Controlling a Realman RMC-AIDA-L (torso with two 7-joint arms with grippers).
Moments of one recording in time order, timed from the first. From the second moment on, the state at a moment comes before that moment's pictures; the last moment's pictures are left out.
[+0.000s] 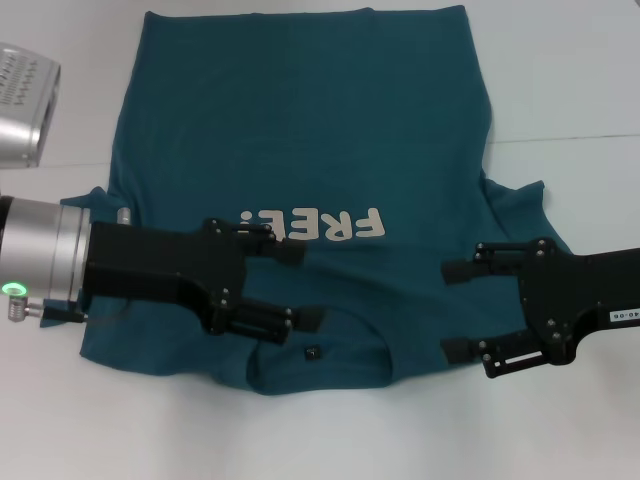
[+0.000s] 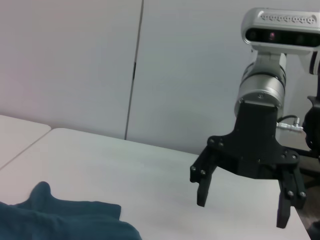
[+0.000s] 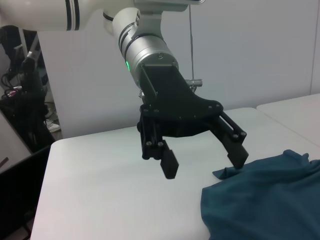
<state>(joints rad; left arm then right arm) -0.66 -2.01 -2.11 -0.86 -1.30 1.66 -1.61 0.49 2.09 -0.71 -1.09 -2.04 -1.87 1.52</state>
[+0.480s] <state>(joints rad) -0.67 -2.02 -2.13 -0.86 -1.30 1.66 -1.62 0.49 2.09 -0.70 -1.08 -2.04 -1.88 1.52</state>
